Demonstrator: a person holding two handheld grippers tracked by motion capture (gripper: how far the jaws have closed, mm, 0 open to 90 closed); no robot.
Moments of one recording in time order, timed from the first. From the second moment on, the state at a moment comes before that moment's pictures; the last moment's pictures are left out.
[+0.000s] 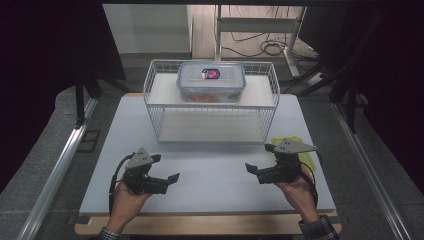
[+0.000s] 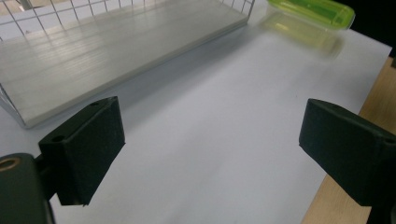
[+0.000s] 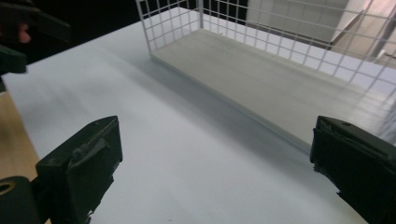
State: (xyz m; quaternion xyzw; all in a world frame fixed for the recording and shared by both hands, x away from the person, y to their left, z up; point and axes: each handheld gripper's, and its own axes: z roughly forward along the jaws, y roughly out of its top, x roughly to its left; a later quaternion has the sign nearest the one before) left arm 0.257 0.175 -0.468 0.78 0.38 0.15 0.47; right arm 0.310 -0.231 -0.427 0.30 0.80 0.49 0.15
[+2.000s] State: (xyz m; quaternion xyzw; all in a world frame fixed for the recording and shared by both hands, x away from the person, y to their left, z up) left arm 0.254 0.182 -0.505 0.78 0.41 0.15 0.44; right arm 0.400 -0.383 -0.471 0.53 0.75 0.32 0.25
